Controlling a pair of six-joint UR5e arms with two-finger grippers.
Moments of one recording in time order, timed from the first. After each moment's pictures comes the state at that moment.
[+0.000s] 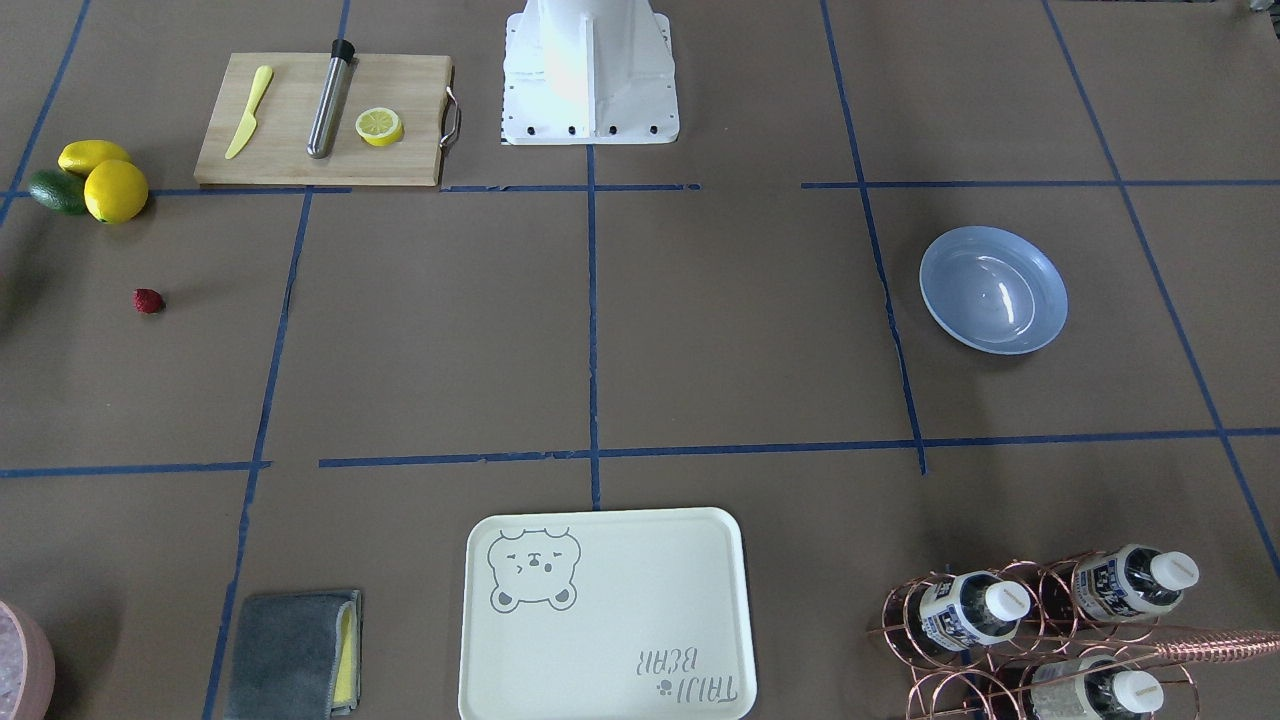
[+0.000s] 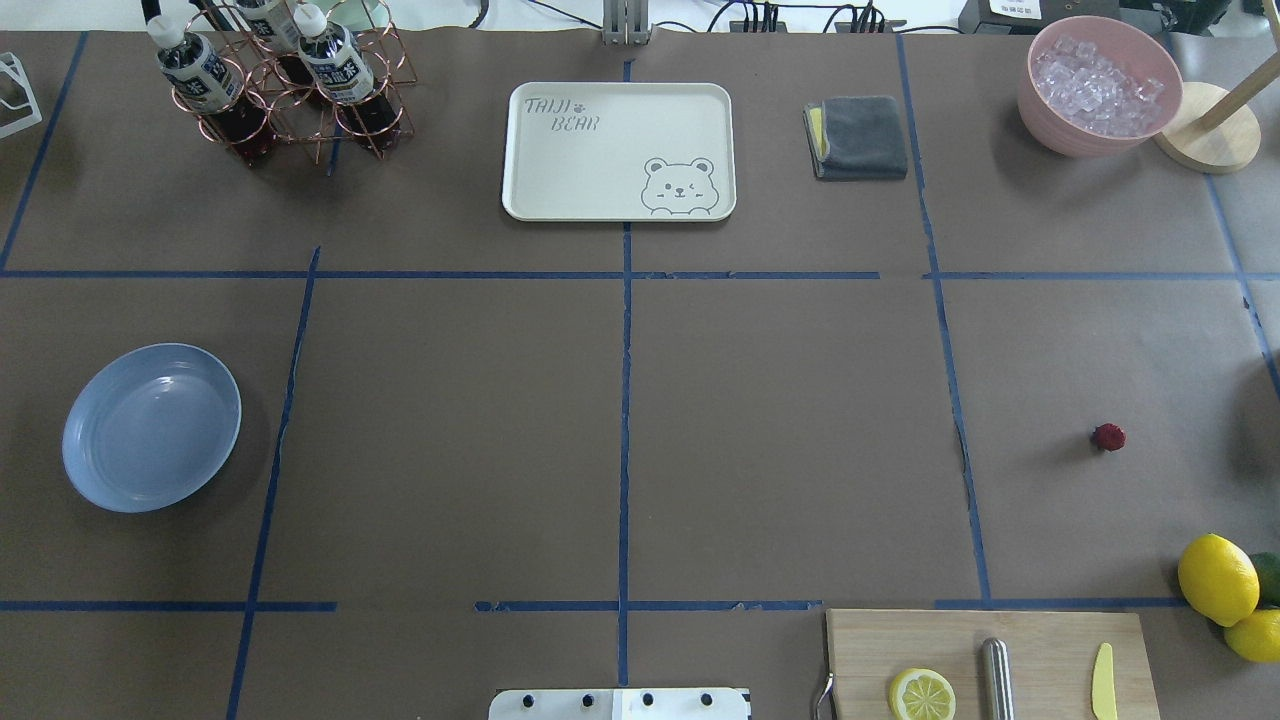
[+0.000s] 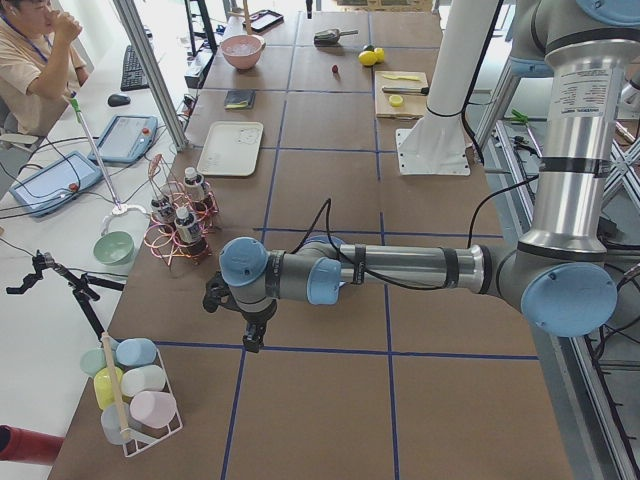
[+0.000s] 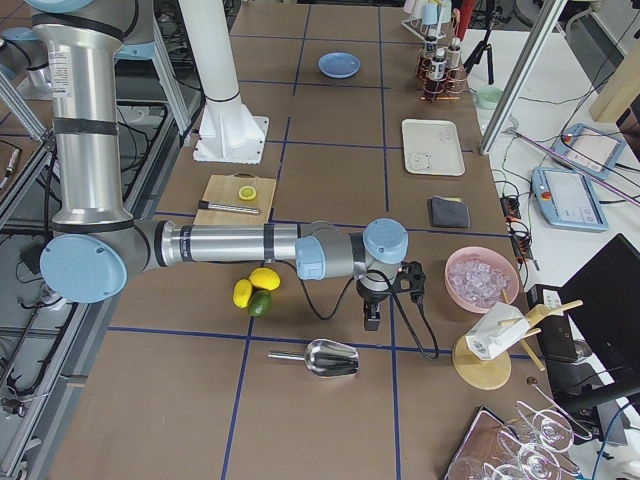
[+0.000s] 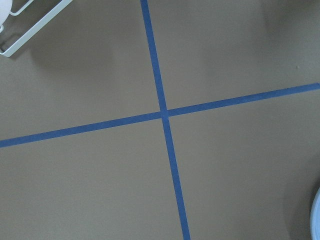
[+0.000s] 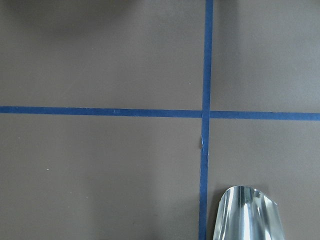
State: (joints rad) left arm -1.54 -1.62 -1.53 -1.65 -2.40 0.11; right arm 1.47 -1.56 1.61 -1.49 2.37 0.15
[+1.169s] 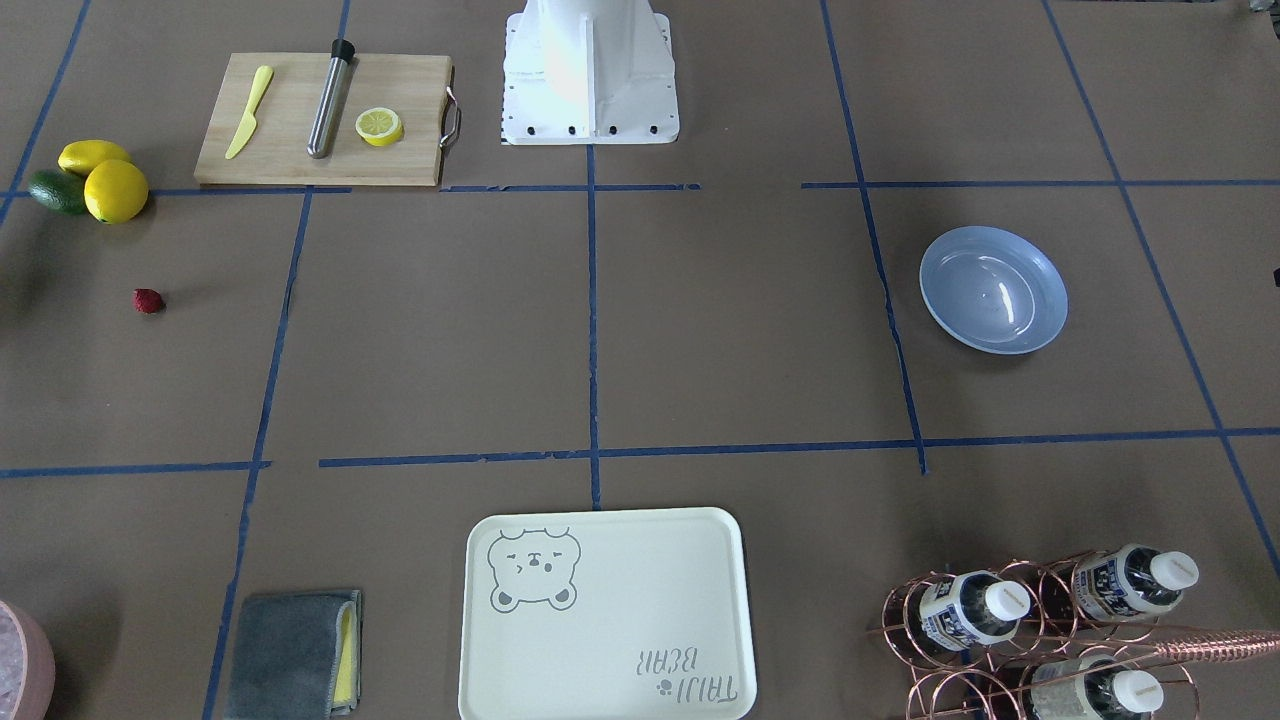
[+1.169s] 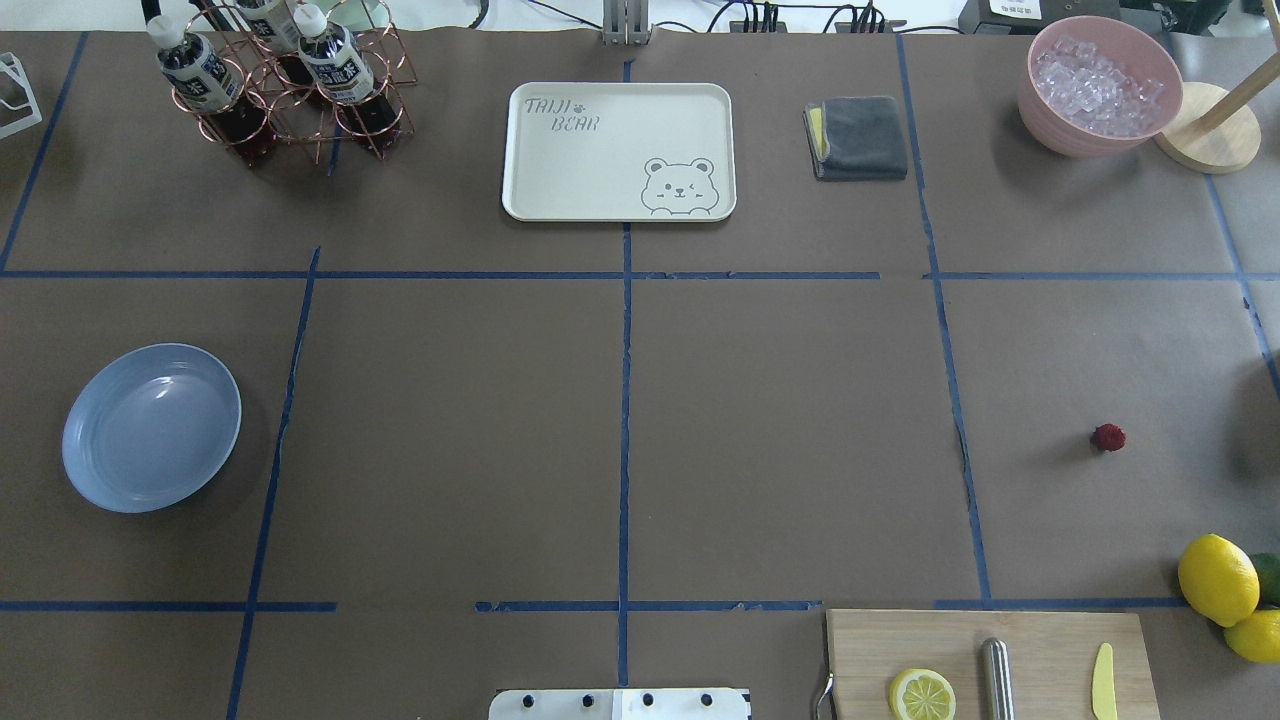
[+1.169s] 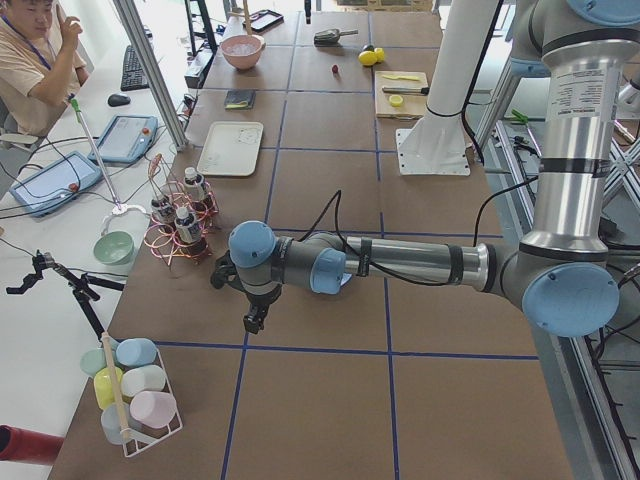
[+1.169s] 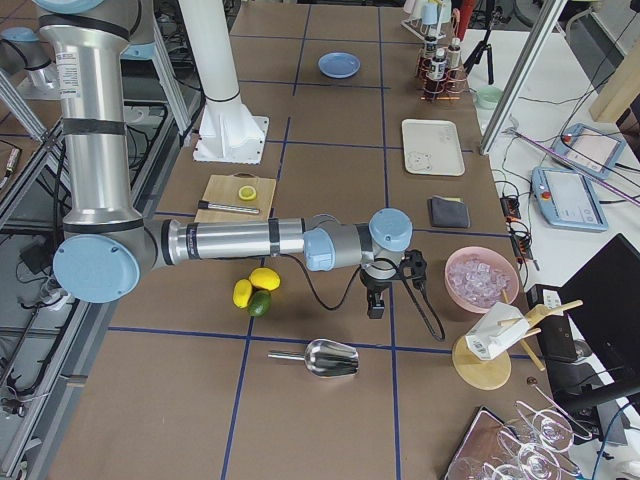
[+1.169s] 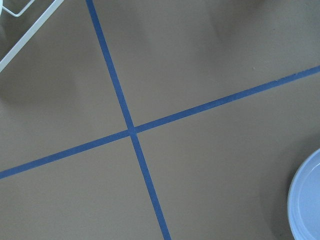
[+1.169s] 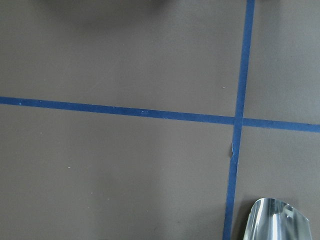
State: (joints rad) left arm -1.44 -1.59 -1.59 -1.74 -2.41 0.16; right arm 1.41 -1.54 1.62 -1.48 2.37 0.15
